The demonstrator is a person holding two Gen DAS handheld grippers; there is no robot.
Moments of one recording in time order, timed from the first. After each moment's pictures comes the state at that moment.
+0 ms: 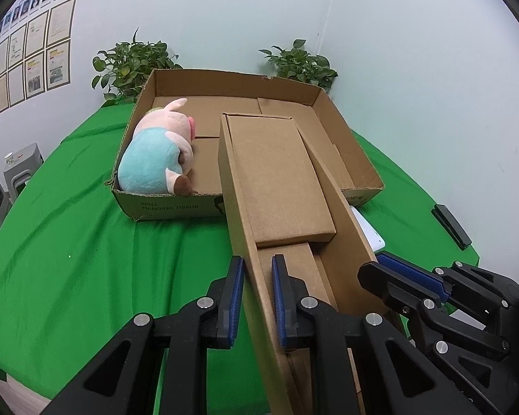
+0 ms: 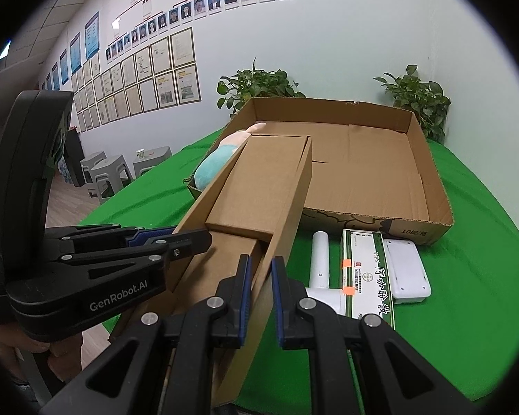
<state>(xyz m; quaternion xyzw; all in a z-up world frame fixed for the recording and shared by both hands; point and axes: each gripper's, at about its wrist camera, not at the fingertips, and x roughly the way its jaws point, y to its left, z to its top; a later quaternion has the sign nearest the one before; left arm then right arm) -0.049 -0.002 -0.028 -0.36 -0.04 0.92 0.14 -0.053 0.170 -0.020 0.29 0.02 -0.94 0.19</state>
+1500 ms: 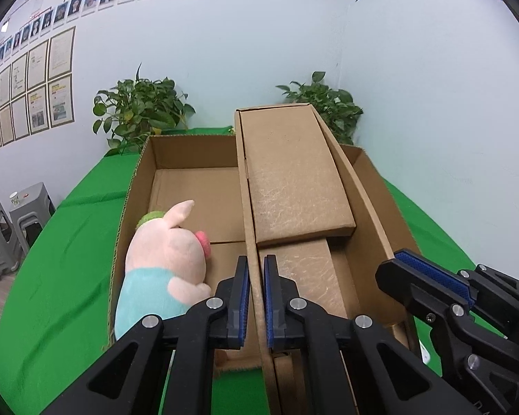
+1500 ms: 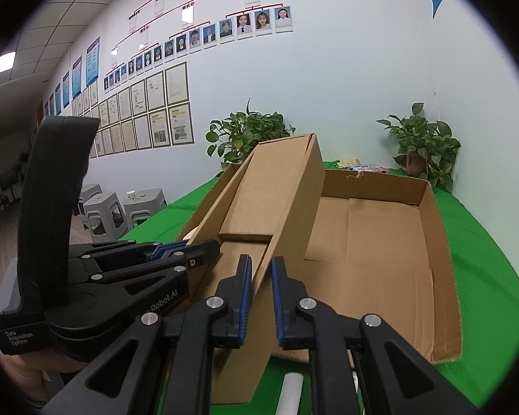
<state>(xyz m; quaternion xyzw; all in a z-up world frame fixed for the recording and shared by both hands) -0.224 -0.005 0.027 -0.30 -0.02 0.95 0.11 -0.190 0.164 0.028 0.22 0.01 -0.96 0.20</state>
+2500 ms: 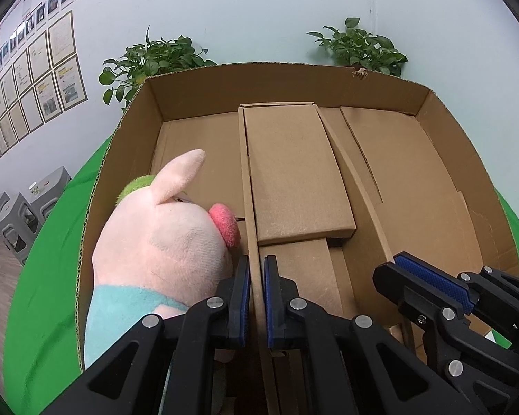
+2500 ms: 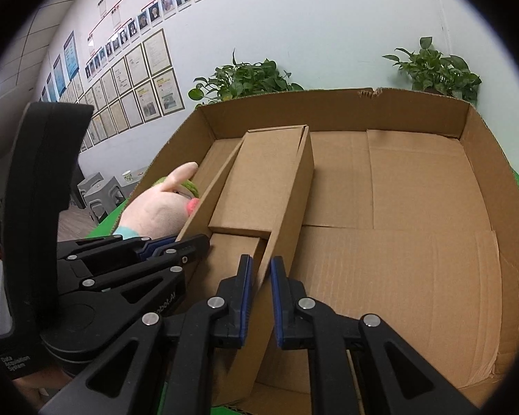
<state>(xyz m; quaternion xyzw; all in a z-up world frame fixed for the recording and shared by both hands) -0.340 0.000 -0.070 -0.38 0.03 0.92 0.03 -0.282 0.163 -0.045 0.32 -0.03 -0.92 0.21</state>
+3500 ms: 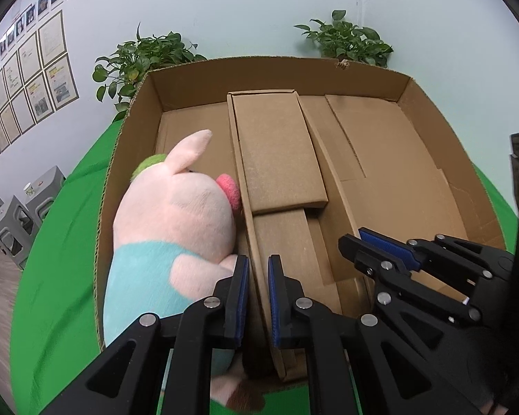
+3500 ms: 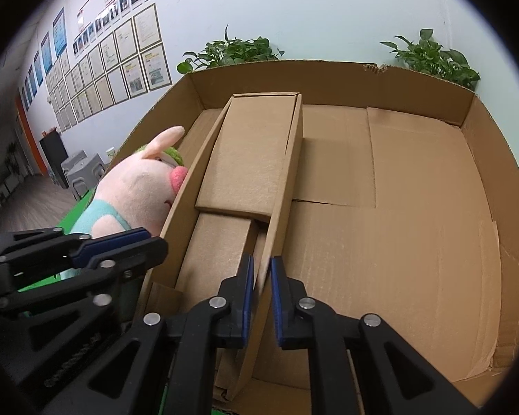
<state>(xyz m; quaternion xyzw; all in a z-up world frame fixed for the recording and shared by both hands) -0.291 -0.012 -0.062 -0.40 0.04 0.92 0.06 -0.289 0.146 -0.059 0.36 0.01 -0.92 0.18</state>
